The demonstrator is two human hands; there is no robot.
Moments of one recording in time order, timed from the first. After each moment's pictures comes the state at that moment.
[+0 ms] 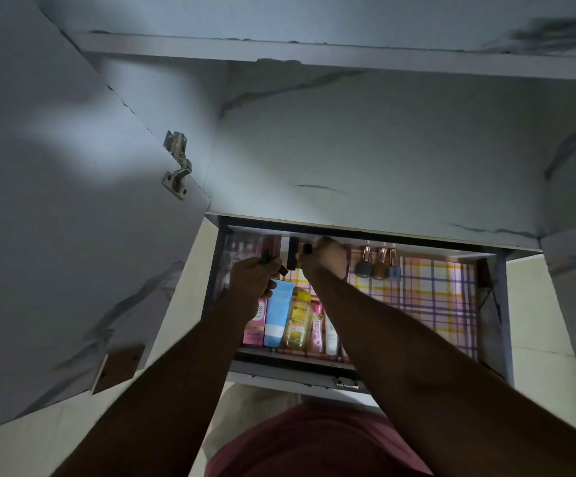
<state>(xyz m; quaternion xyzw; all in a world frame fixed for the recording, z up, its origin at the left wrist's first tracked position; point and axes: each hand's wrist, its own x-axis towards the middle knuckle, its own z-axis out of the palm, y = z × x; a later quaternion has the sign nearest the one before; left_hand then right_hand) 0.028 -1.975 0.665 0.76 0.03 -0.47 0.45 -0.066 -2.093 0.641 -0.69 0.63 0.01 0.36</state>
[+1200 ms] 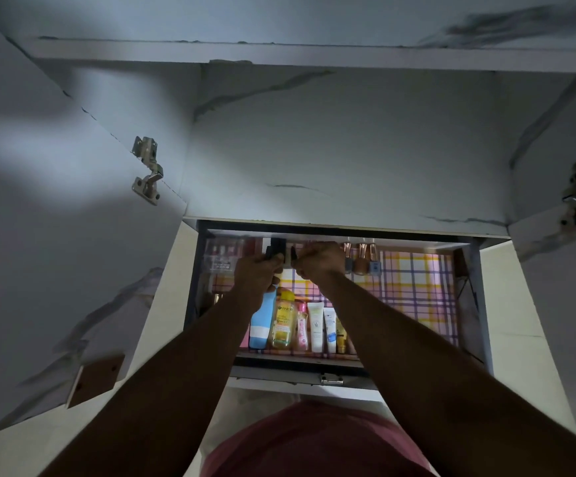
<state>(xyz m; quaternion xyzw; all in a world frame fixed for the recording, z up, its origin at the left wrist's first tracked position) 0.003 -2.010 0.656 0.76 0.00 -0.48 0.44 -0.108 -2.113 0.647 -0.59 0.61 -0.01 0.53</state>
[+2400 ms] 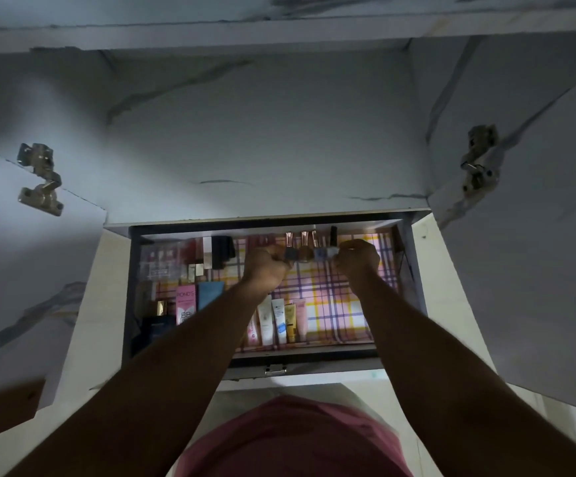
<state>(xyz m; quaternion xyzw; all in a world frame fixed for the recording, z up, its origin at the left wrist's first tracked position) -0.111 -2.082 0.660 0.78 -0.21 -0.50 0.30 -0.280 -2.180 0.616 -0.46 0.75 -0.10 0.47</state>
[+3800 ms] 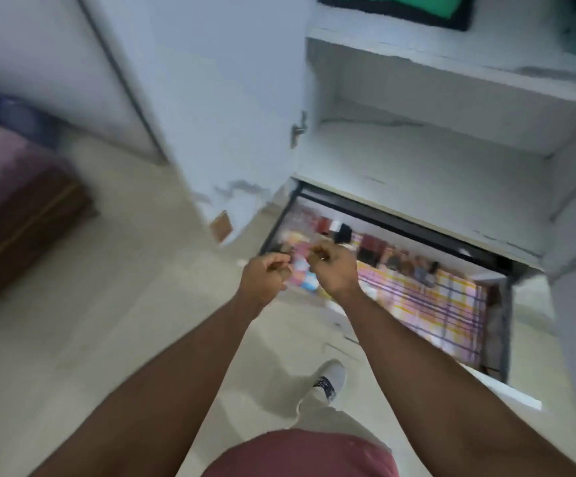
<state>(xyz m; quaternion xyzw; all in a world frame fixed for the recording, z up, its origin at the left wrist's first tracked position) -0.072 -1.755 0.746 0.76 -0.11 -0.31 0.56 -0.150 -1.912 0.740 -0.79 0.32 -0.10 0.51</state>
